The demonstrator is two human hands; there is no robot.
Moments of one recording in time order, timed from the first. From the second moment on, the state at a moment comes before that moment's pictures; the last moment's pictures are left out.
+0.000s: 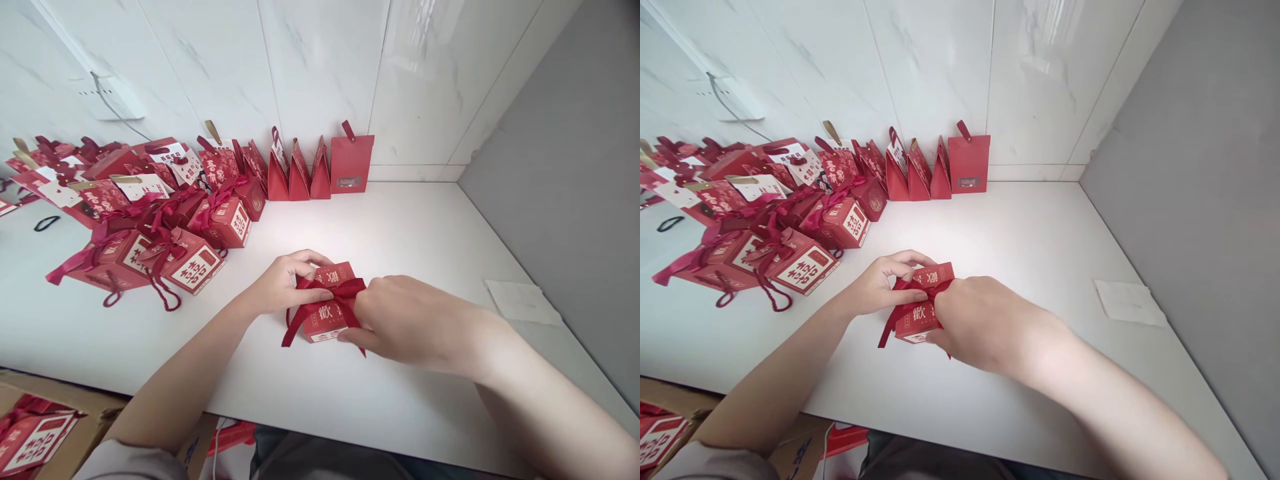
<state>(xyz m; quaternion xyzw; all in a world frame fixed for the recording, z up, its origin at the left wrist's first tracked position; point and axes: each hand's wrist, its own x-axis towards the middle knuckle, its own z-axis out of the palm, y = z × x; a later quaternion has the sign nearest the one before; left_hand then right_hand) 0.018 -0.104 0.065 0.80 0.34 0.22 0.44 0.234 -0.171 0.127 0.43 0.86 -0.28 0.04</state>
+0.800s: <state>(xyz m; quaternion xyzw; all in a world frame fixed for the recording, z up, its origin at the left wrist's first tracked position) 0.011 -0.094 0.062 0.79 0.32 0.19 0.48 0.251 -0.171 0.122 0.44 0.87 -0.19 0.10</state>
